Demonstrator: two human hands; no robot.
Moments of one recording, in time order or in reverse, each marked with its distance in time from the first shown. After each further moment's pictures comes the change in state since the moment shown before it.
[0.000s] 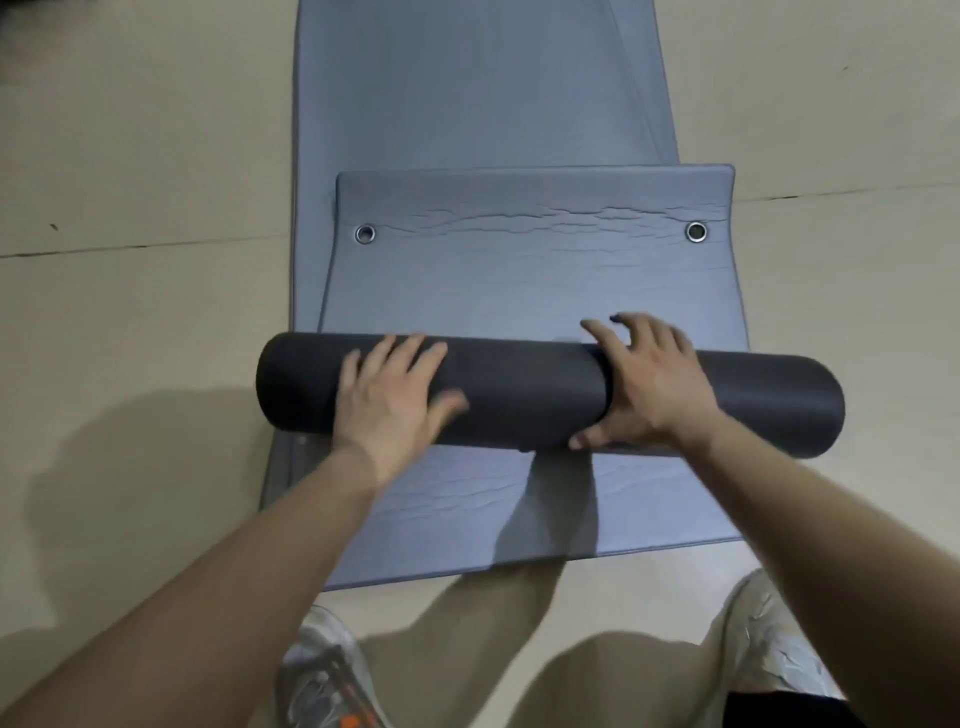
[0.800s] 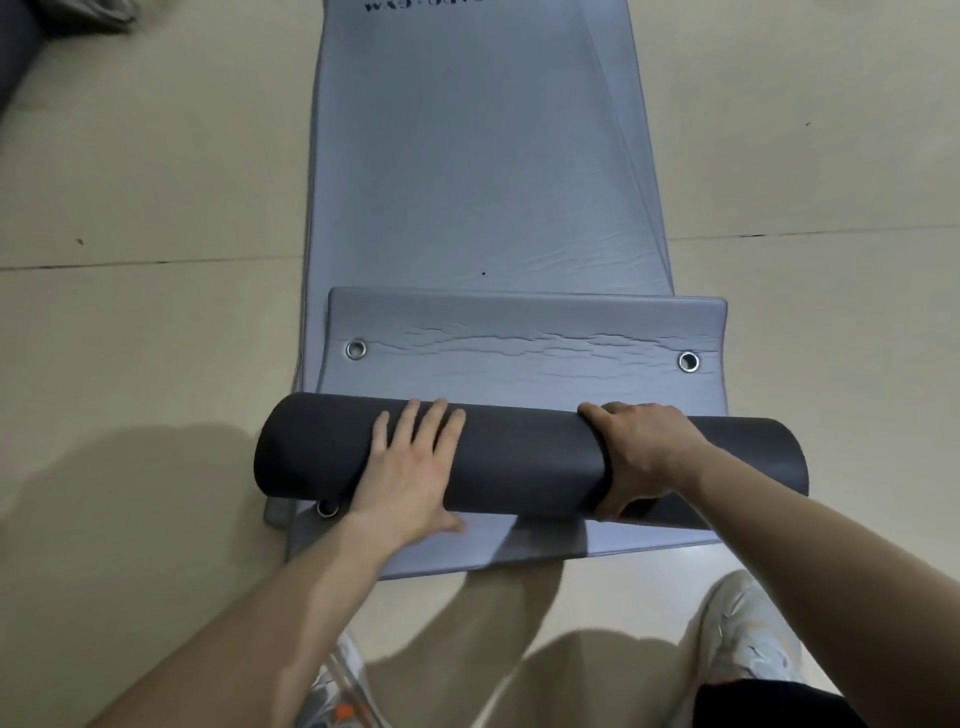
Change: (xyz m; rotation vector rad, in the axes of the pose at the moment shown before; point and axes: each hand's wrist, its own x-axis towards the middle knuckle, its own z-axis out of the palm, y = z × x) left_hand -0.062 0.022 0.014 0.170 -0.277 0.147; right_hand -0.041 -0.012 -0.013 -0.110 -0.371 -0.072
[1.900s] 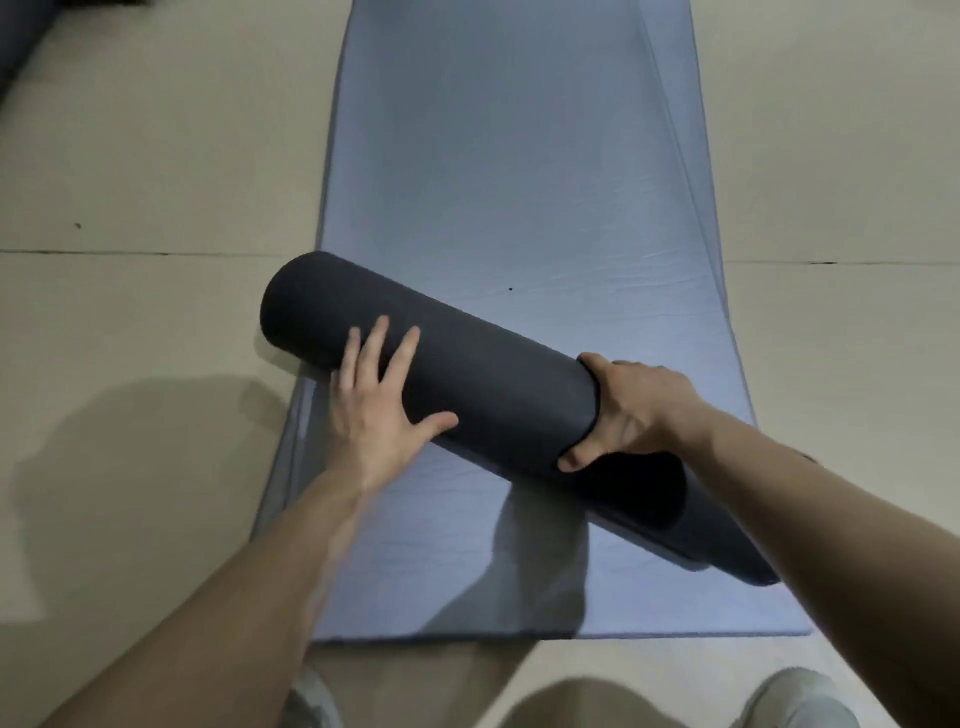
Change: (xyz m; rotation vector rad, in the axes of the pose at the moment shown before) left_hand 0.086 -0.070 -0.003 -0.507 0.443 -0.333; right_hand 0.104 0.004 -0.056 0.232 0.017 0.040
